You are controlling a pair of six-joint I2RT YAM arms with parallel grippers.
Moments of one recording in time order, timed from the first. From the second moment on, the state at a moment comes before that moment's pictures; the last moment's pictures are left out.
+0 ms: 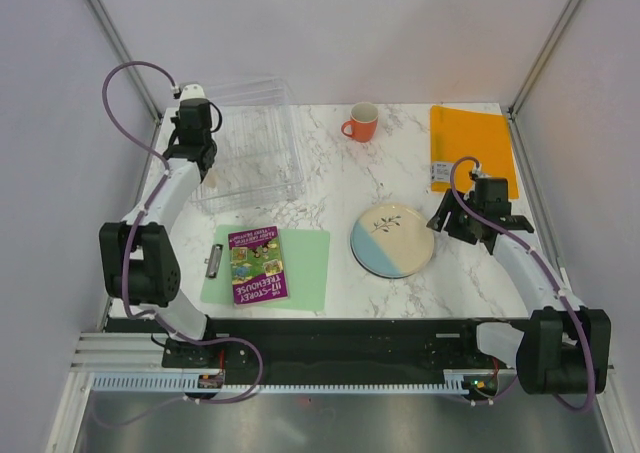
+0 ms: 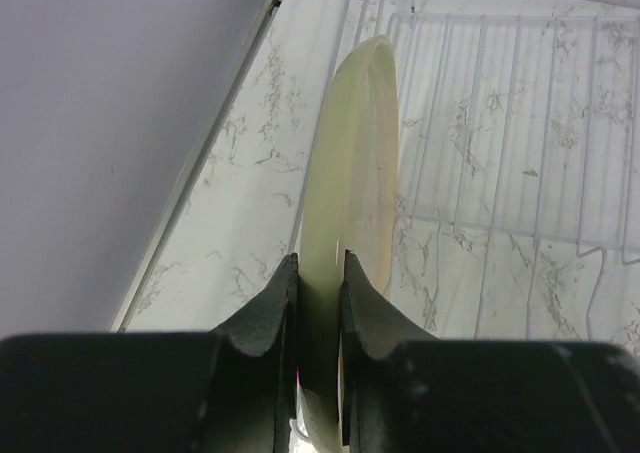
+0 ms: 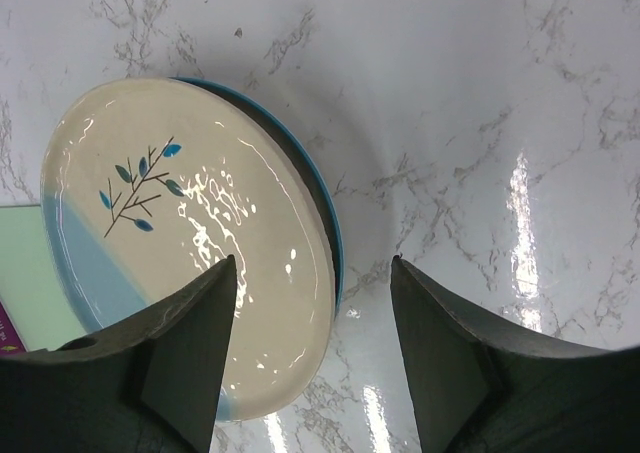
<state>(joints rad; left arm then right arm) -0.07 1.65 1.33 -0.16 -0.53 -0.04 -0.01 1.16 0.73 -0.45 -0.19 0.39</state>
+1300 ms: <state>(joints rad) -0.21 1.19 0.82 0.11 0.70 -0.79 0.04 0.85 0.69 -0.31 -0.59 0.54</state>
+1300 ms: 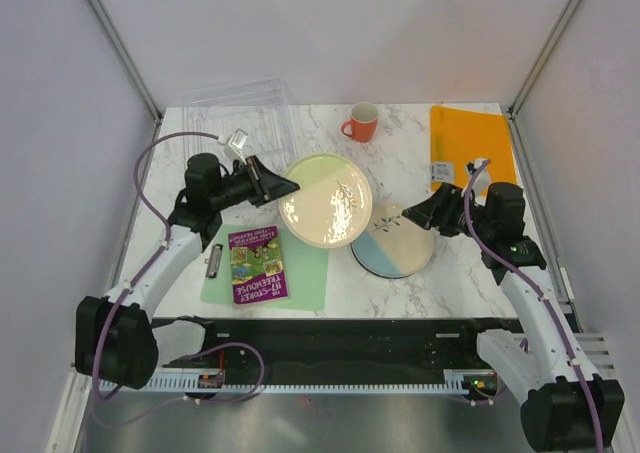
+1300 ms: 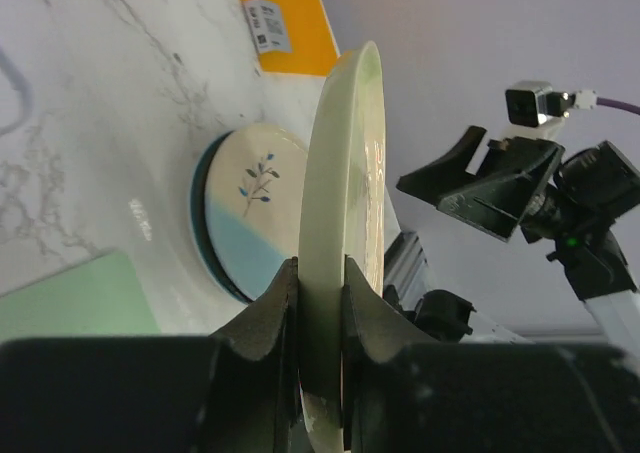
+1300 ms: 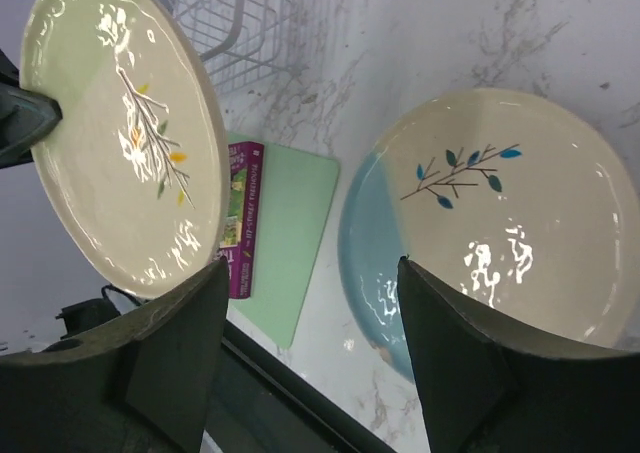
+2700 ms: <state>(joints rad) -0.47 1.40 0.71 0.52 0.68 -0.99 0.12 0.84 0.52 0.06 -0.72 0.83</state>
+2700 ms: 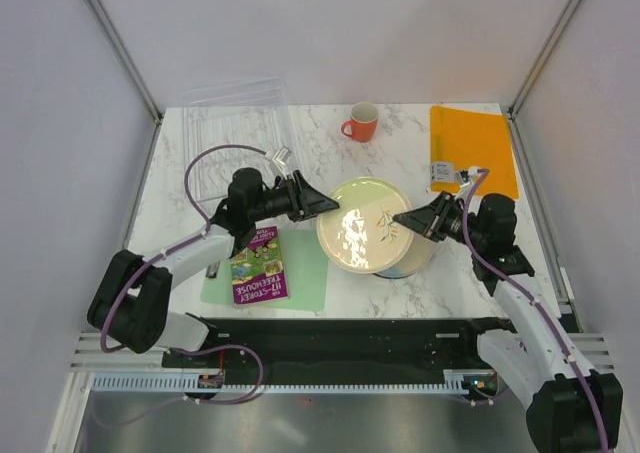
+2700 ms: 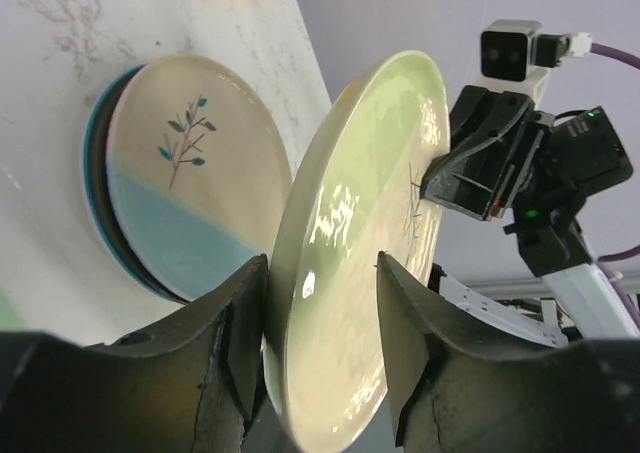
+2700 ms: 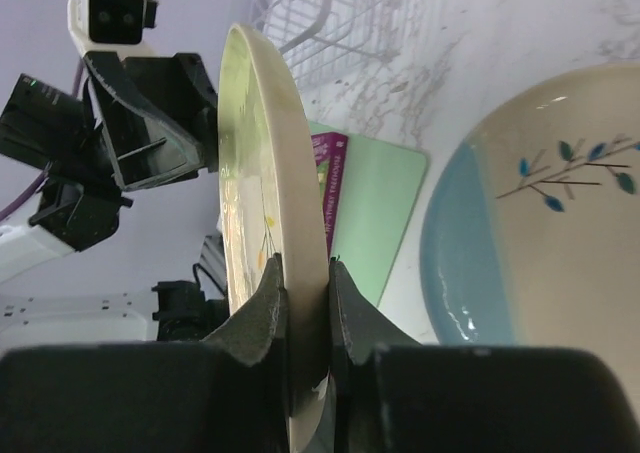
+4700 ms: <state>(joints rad) -0.47 1.10 0.66 0.03 0.32 -0.69 -0.10 1.04 0.60 -0.47 -0.43 0.43</state>
